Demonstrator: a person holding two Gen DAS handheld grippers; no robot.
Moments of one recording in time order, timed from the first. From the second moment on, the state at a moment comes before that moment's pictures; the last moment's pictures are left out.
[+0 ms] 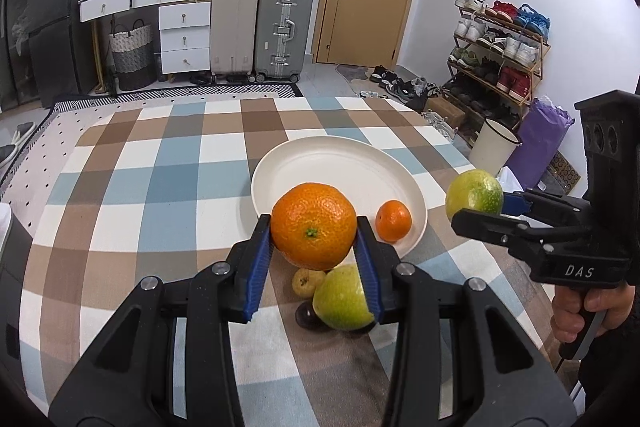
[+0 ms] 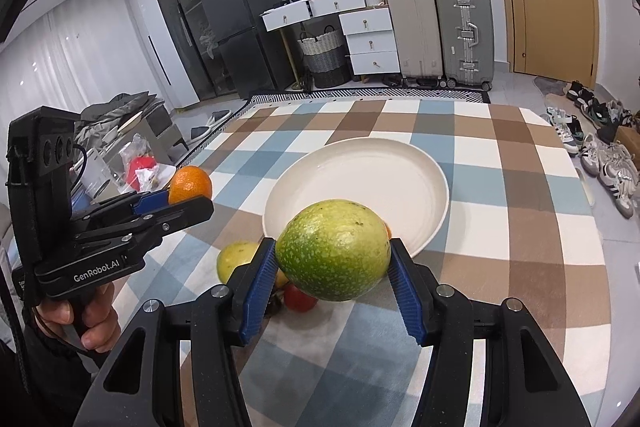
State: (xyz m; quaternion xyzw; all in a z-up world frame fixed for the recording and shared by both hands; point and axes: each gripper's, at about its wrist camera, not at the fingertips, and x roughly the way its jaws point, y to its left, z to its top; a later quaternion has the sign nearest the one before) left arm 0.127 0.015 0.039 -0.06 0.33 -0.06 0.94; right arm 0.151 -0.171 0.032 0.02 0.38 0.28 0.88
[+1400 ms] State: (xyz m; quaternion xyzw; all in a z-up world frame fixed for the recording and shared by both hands) left arm 0.250 0.007 -0.019 -0.03 0.41 -0.07 0.91; right arm 0.268 -0.161 -0.022 0.01 0.45 0.21 0.87
